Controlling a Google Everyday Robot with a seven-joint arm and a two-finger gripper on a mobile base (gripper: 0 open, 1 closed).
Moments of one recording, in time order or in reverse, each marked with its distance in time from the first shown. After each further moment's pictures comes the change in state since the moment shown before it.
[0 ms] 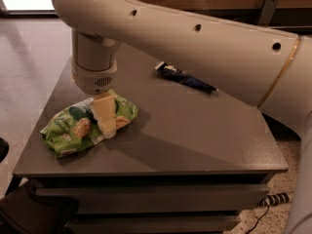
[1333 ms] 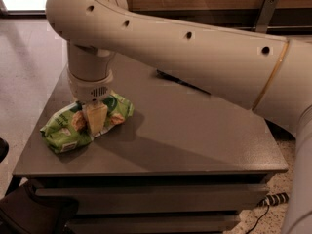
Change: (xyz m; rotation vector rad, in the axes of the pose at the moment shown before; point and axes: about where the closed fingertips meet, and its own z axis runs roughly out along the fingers) arm -0.010 0.010 0.020 -0.039 -0.002 -0.006
